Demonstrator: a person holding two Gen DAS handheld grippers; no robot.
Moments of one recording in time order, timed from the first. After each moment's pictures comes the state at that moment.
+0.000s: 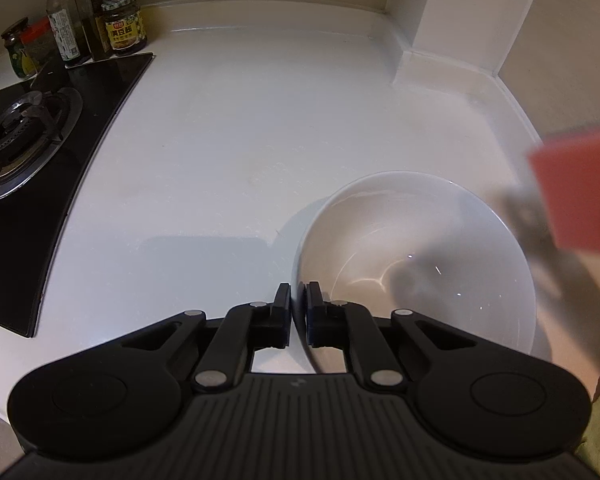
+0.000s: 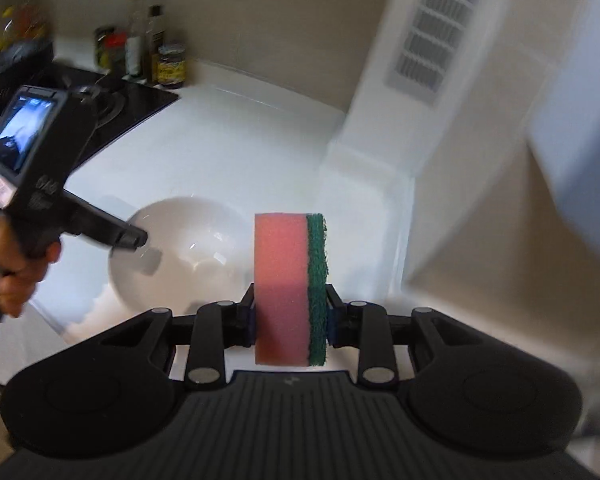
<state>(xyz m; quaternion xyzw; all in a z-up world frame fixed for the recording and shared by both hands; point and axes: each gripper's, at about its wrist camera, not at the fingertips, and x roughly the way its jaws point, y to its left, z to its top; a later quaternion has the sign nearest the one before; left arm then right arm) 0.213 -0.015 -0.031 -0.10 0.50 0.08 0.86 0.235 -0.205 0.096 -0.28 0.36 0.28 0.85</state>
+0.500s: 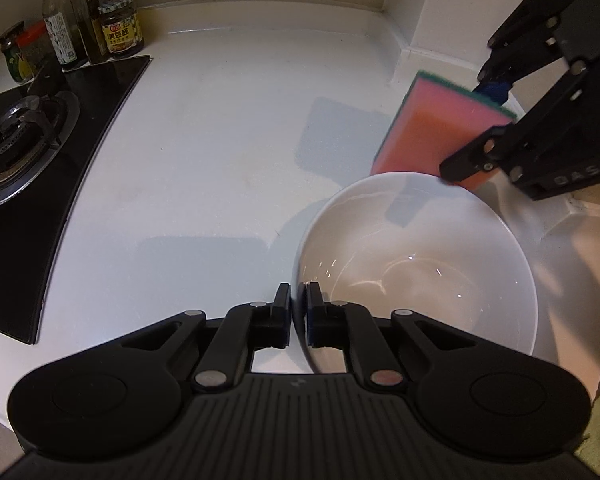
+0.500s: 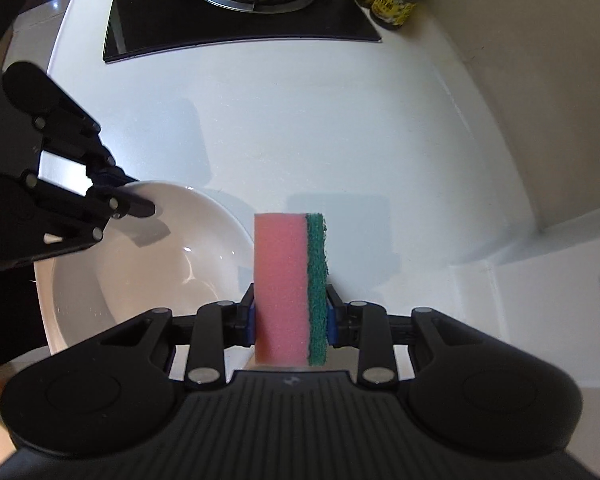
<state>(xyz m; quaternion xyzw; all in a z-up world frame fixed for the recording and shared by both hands) 0.216 -0.013 -0.032 -0.09 0.50 0.08 0.86 0.343 -0.084 0.044 -0.48 0.41 0.49 0.60</state>
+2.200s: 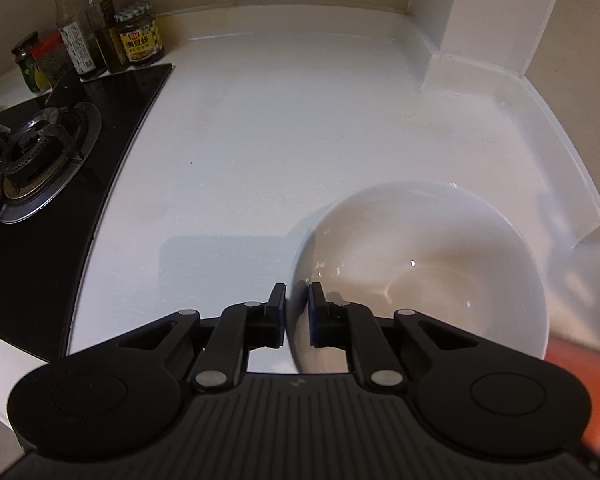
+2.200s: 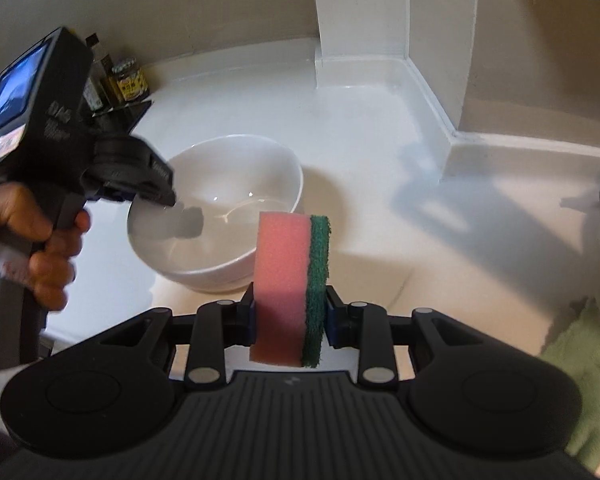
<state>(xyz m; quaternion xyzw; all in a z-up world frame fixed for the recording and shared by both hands) 0.230 0.015 -0.027 -0.06 0.51 0.09 0.85 0.157 -0.199 0.016 -0.01 0.44 0.16 0.88</state>
